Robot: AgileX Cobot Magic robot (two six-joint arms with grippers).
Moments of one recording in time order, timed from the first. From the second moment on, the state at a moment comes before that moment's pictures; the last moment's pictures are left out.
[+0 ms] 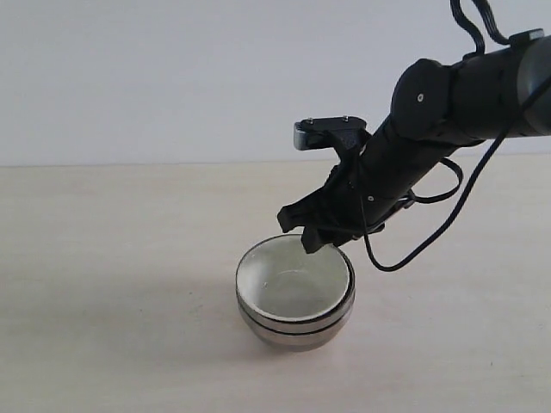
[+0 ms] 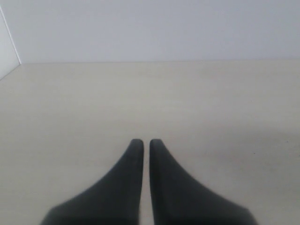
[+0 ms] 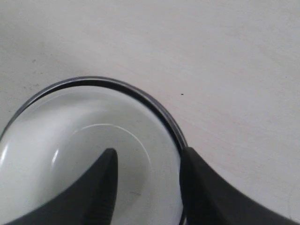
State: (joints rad) left arm 0.04 0.00 0.00 0.12 0.31 -0.07; right arm 0.49 1.85 -1.29 0.34 0.64 -0.23
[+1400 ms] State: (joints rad) left arm 0.04 0.00 0.00 0.12 0.31 -0.07; right arm 0.63 1.96 -1.29 0.26 0.63 -0.23
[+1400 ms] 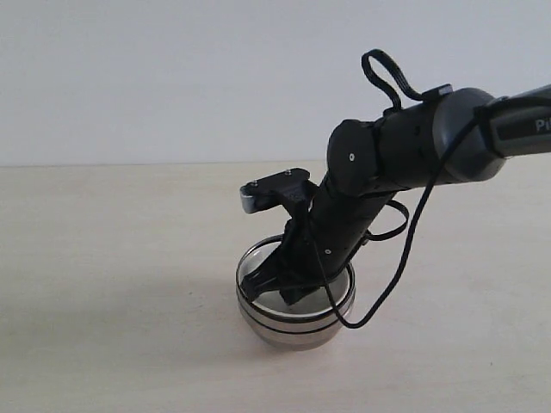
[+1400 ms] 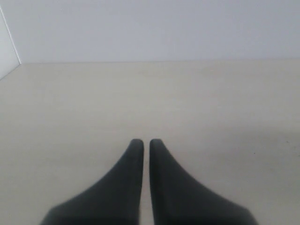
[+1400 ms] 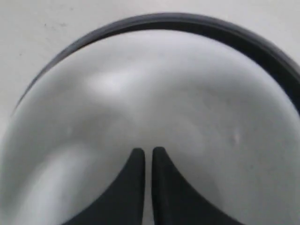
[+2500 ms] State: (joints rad) left arm 0.04 0.00 0.00 0.12 0.31 -0.07; right arm 0.75 1.80 -1.30 0.25 0.79 -0.18
